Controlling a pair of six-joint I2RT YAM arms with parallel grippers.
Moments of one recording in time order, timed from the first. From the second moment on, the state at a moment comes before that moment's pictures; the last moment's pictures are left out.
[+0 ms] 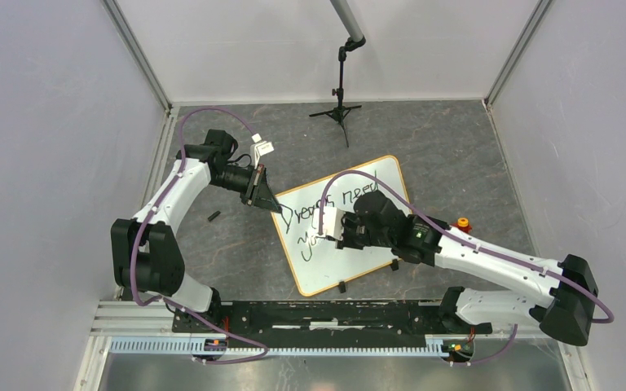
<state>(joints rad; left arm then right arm) -0.15 1.52 1.21 -1.05 1.06 0.38 1.03 1.14 0.88 -0.35 -0.09 -0.51</state>
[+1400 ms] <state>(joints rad) -0.15 1.53 1.22 -1.05 1.05 0.38 0.97 1.11 0.86 -0.38 -0.13 -0.51</state>
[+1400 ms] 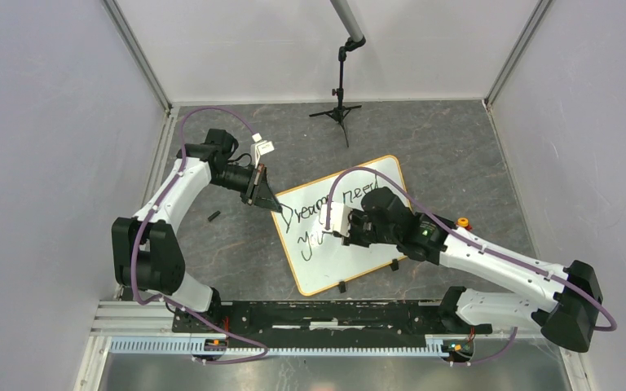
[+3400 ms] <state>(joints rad) -0.16 1.53 1.22 -1.05 1.05 0.38 0.96 1.08 0.88 -0.42 -0.10 -0.53</state>
